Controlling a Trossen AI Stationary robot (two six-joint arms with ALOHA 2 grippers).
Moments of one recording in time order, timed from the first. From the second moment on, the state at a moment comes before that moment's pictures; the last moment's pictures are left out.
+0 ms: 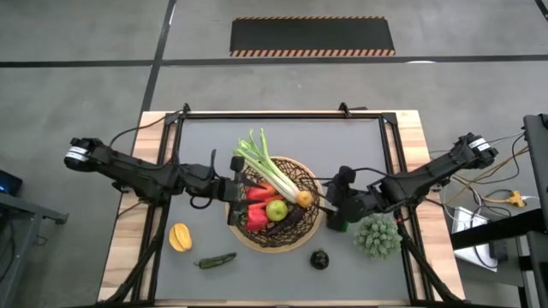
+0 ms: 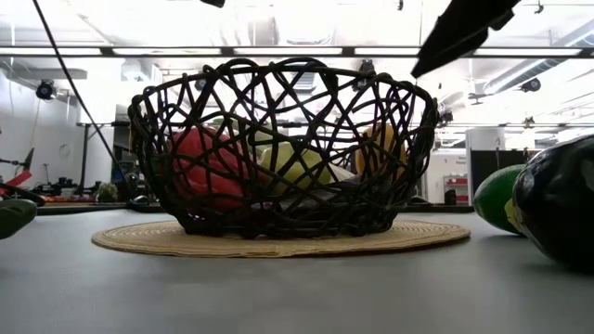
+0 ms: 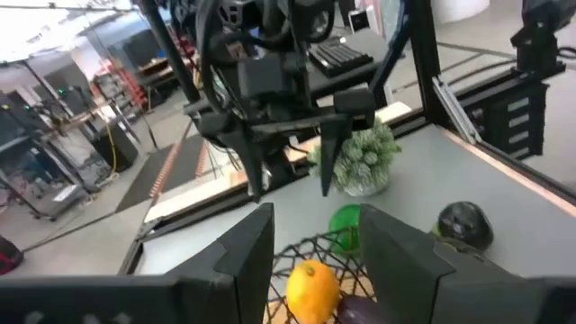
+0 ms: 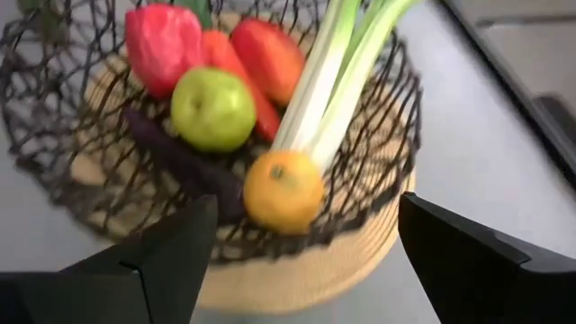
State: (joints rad) left arm -0.22 1.16 0.80 0.26 -0.15 0.36; right arm 0.41 1.28 0.98 -0.61 0.54 0.42
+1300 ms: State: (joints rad) left arm -0.22 1.13 0.79 0.26 -0.24 0.41; right arm 0.48 1.47 1.00 -0.97 0.21 0.94
